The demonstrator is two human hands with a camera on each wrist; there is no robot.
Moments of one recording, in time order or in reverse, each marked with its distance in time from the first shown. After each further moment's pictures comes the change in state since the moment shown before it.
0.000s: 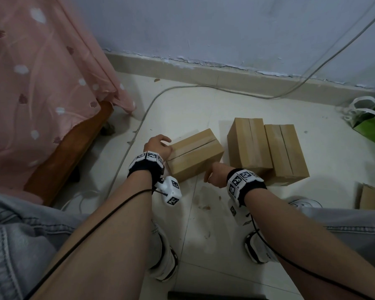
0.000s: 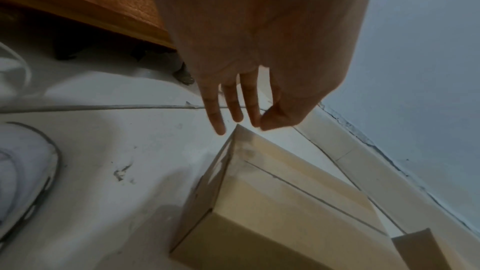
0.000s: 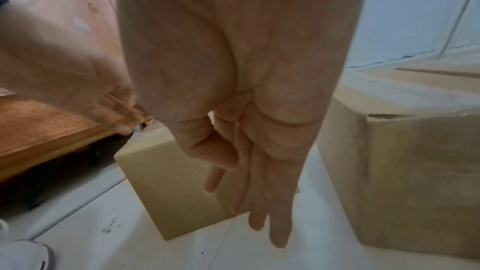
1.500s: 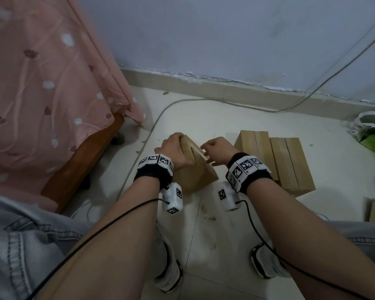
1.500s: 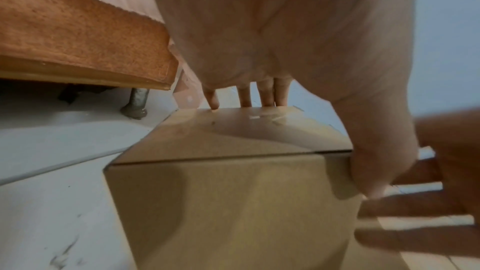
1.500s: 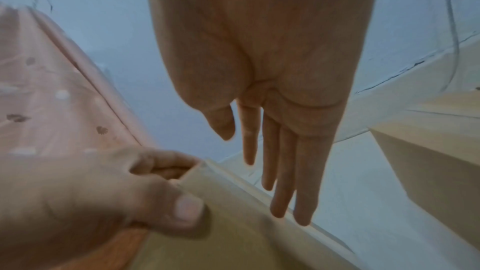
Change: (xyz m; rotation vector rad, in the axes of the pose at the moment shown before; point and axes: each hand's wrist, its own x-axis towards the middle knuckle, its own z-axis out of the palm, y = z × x) left_hand -0.024 0.039 -0.025 0.216 -0.163 0.184; right_hand -0.007 -0.053 -0.065 0.517 0.282 -0.113
